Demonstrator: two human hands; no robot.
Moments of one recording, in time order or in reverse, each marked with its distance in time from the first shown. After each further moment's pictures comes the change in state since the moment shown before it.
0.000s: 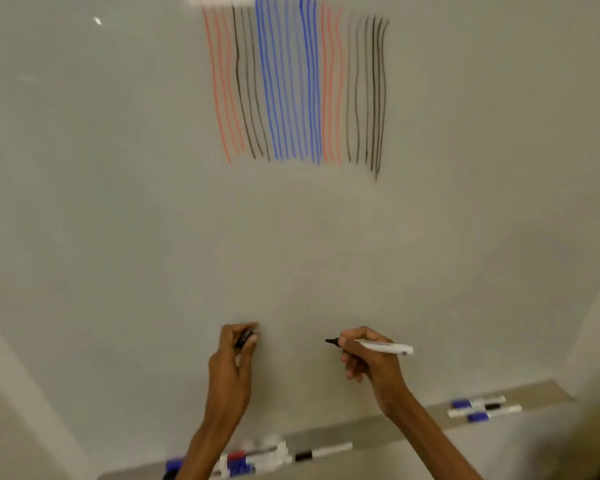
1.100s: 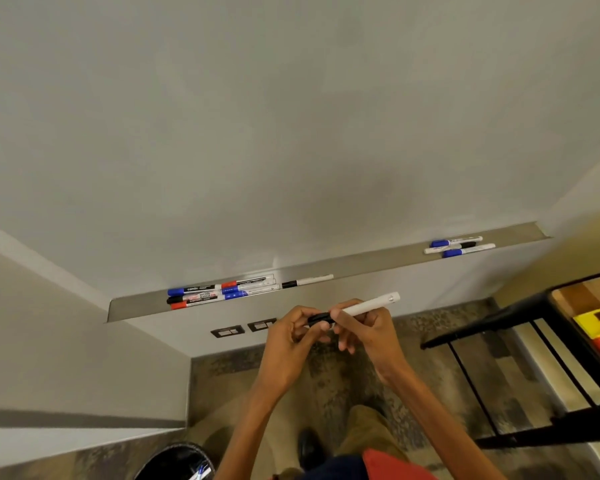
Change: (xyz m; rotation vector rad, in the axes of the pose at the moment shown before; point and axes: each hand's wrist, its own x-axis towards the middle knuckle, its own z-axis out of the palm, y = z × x) left_hand -0.193 -0.025 0.060 -0.209 -0.486 -0.462; right_hand -0.148 0.104 -0.045 -0.082 0.013 0.288
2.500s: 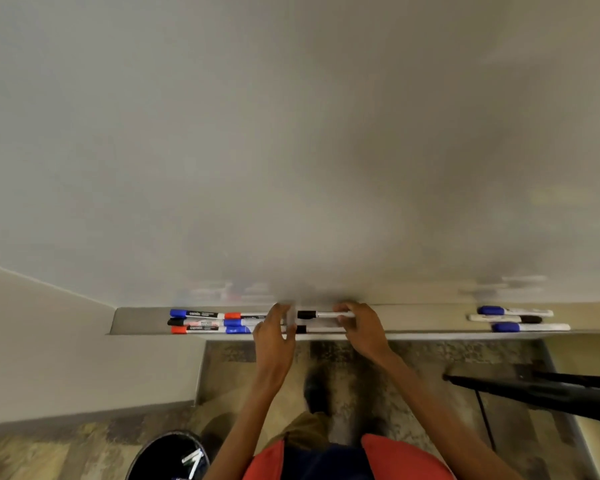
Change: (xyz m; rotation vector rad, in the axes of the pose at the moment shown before) left_hand 0.159 -0.106 -0.019 0.530 0.409 -0.284; right_hand 0.233 0.097 -0.036 -0.841 -0.225 0.052
